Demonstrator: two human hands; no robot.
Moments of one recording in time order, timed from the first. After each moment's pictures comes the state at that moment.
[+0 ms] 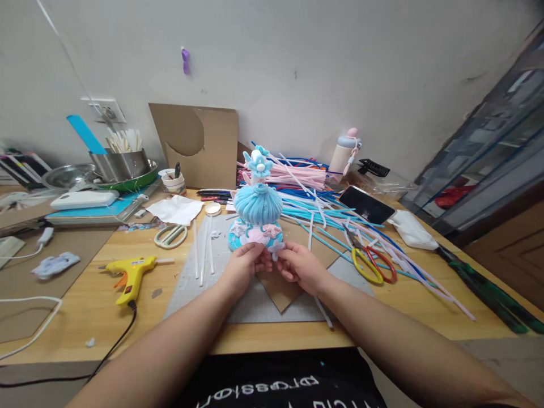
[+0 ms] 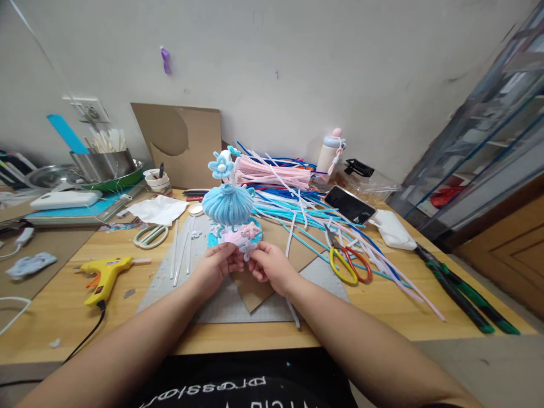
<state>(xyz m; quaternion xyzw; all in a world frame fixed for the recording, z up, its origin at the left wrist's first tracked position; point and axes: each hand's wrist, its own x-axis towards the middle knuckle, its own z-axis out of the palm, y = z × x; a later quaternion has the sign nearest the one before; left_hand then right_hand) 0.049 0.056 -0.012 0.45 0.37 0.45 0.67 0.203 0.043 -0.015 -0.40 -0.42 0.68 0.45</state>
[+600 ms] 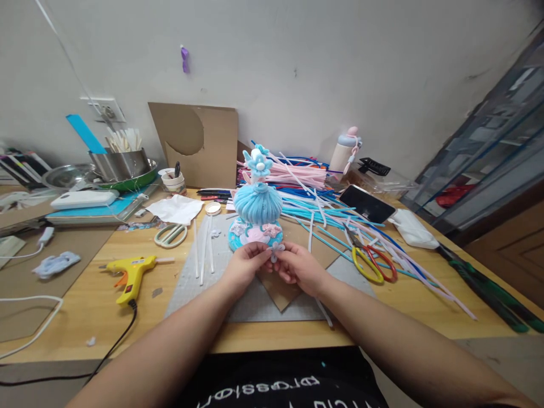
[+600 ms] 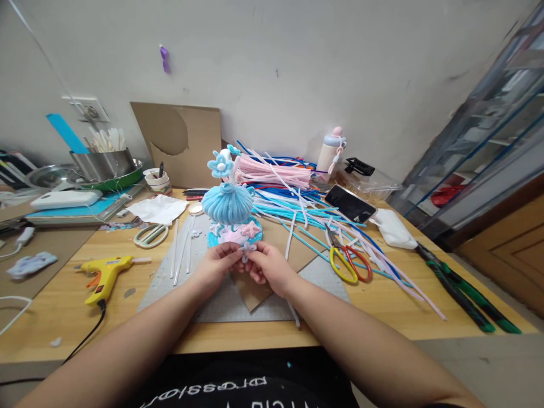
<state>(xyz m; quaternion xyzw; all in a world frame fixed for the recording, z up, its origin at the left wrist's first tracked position) 0.051 0.055 -0.012 0.48 0.34 0.43 0.68 0.202 0.039 -0.014 -0.38 -0.43 0.69 0.44</state>
